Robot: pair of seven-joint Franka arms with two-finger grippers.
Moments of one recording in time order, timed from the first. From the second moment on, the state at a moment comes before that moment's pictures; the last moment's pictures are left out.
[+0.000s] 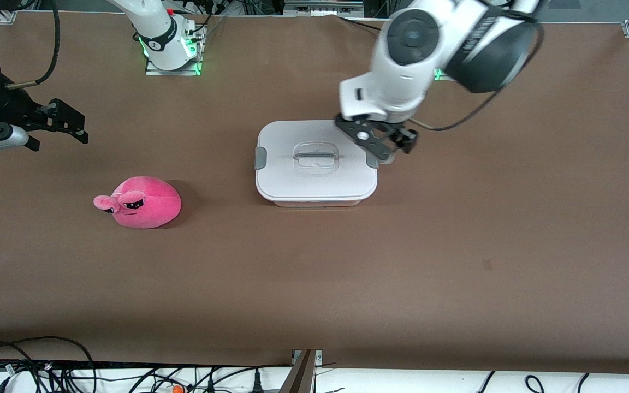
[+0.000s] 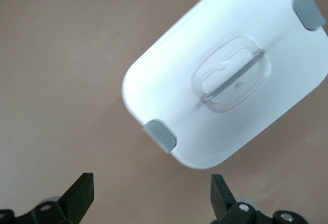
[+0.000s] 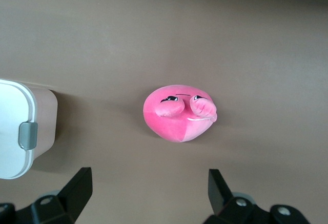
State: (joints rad) left arm -0.50 0.37 -0.22 -1.38 0.04 1.62 0.04; right arm 0.21 0.04 -0.13 -1.56 0.05 1.64 -0.08
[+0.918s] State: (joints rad) left arm -0.66 0.55 -0.21 -1.39 0.11 1.93 0.54; right arm 0.21 0.04 -0.13 -1.56 0.05 1.64 -0.08
